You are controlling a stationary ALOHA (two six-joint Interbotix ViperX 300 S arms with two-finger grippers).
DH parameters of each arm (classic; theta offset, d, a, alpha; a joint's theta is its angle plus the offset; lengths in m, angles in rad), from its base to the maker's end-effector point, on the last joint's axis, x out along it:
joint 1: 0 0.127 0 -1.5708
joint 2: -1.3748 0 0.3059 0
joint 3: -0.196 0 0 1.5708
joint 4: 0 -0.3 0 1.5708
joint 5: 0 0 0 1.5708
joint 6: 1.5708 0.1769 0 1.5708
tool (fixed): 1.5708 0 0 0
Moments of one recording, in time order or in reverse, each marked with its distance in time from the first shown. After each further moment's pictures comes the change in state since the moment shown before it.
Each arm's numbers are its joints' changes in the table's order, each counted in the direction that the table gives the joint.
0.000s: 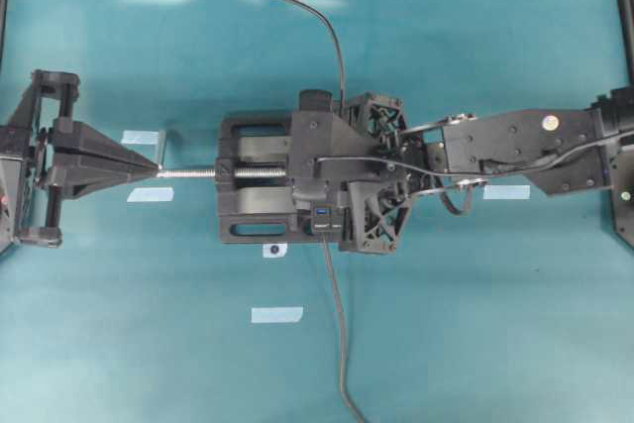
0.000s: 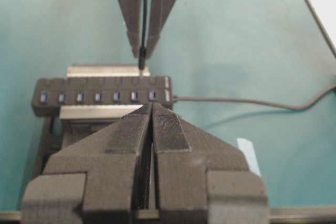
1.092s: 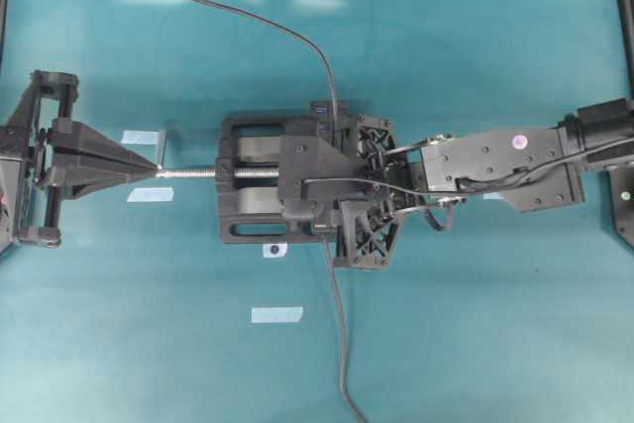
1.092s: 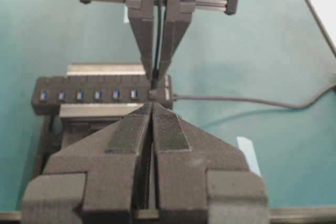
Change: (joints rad) left arm 0.000 -0.003 0.003 -0.002 0.000 0.000; right arm 0.017 0.066 0.000 -0.028 0.023 0.000
